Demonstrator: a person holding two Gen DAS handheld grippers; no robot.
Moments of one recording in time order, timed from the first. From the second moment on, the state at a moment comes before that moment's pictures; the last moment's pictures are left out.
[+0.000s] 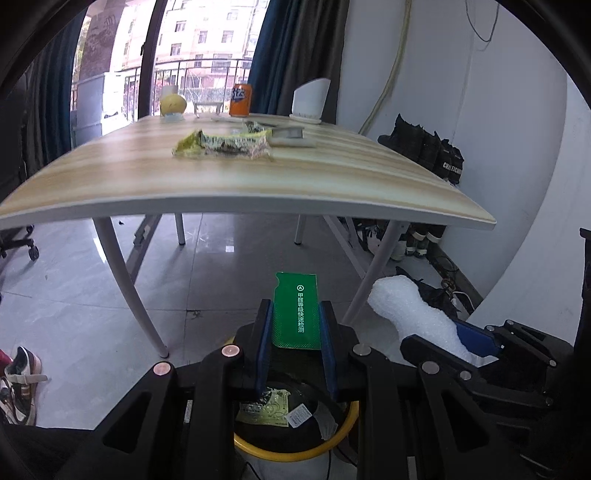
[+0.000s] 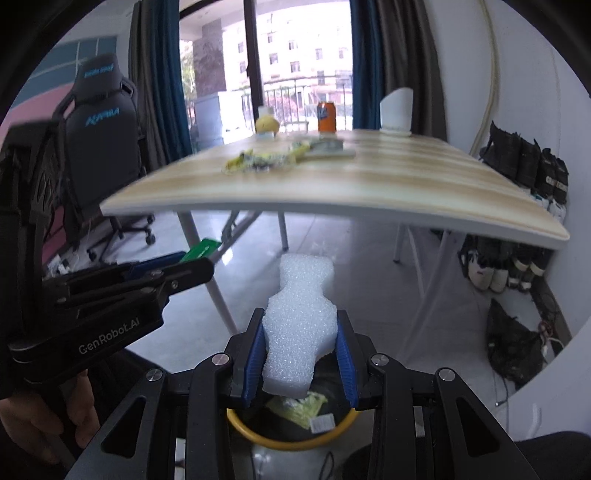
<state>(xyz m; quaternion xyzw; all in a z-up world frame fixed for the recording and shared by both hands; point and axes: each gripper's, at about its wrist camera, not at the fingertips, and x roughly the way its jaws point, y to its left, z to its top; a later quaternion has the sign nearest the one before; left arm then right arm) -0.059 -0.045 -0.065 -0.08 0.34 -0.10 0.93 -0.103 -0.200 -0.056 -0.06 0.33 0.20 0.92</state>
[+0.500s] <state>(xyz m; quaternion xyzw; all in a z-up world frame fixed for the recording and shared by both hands) -0.006 -0.025 -0.183 -0.13 0.50 -0.08 0.86 -0.014 -0.188 -0.154 -0.02 0.50 0.16 0.85</state>
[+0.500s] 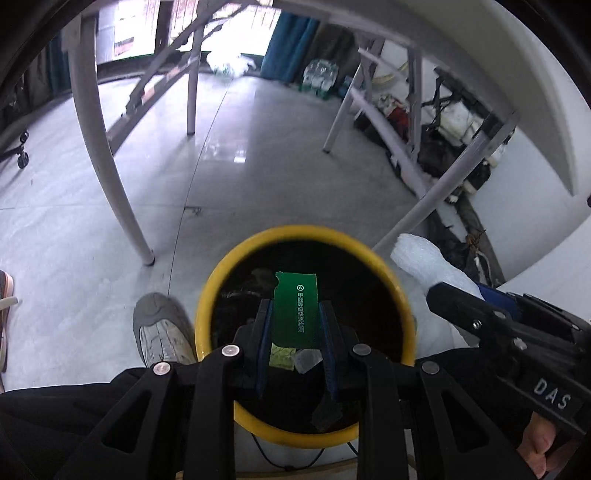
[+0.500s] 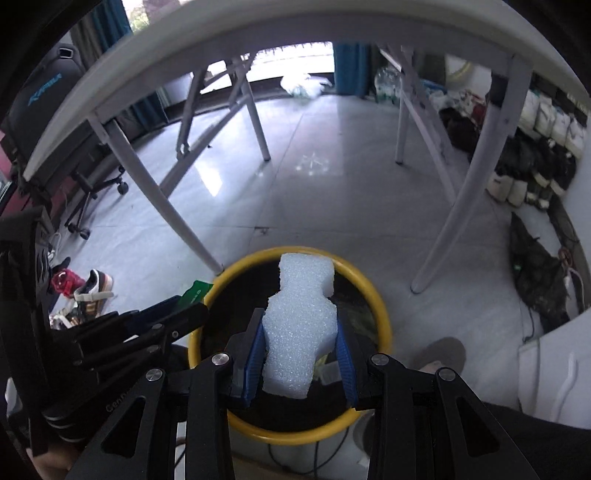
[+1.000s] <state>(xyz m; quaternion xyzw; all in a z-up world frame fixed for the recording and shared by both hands) 0.010 -0.042 -0.221 -0.08 0.55 -0.09 0.83 0.003 -0.209 -0.229 0.02 0.60 0.12 0.79</state>
